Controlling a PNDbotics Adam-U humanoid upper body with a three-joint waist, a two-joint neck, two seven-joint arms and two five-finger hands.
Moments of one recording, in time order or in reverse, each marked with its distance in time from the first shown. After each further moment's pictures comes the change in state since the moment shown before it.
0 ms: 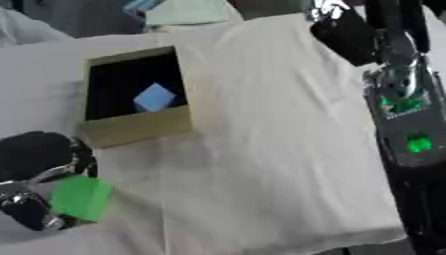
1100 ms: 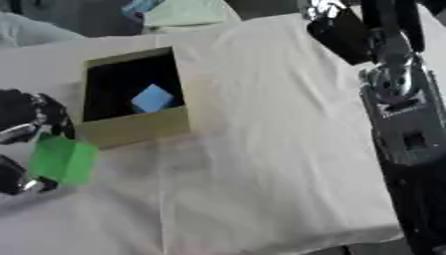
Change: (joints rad) left arm -0.118 0.085 0.181 0.000 0.266 0.028 0.078; right arm 0.004 0.000 -0.006 0.000 0.002 0.002 -0.007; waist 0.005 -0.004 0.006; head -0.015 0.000
